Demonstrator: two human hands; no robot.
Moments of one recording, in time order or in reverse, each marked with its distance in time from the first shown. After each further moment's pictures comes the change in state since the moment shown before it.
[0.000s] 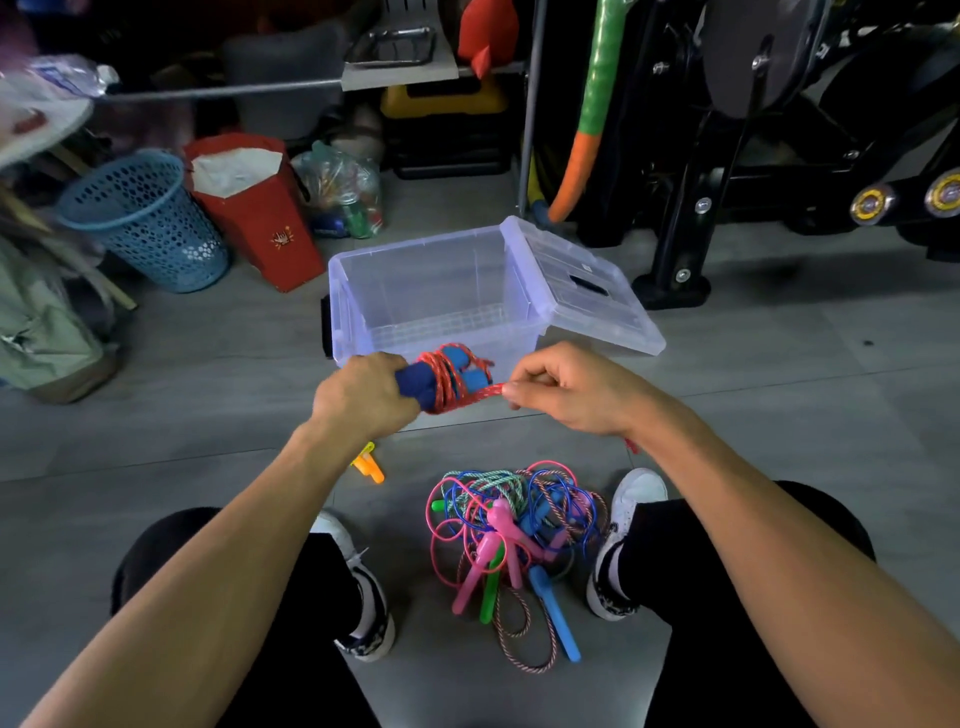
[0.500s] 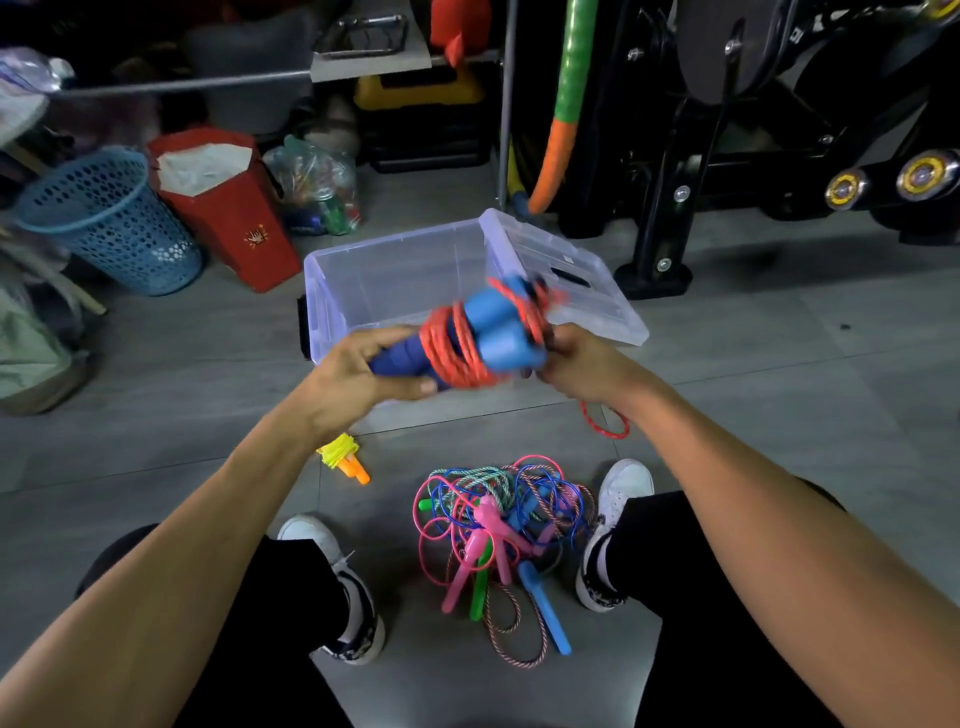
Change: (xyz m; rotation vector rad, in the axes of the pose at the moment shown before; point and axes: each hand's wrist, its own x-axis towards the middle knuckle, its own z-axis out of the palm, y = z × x) left_hand -0.014 0.018 -0.022 -1.085 -0.261 0.400; right_hand 0.023 0.050 -0.014 0.126 0.174 0.035
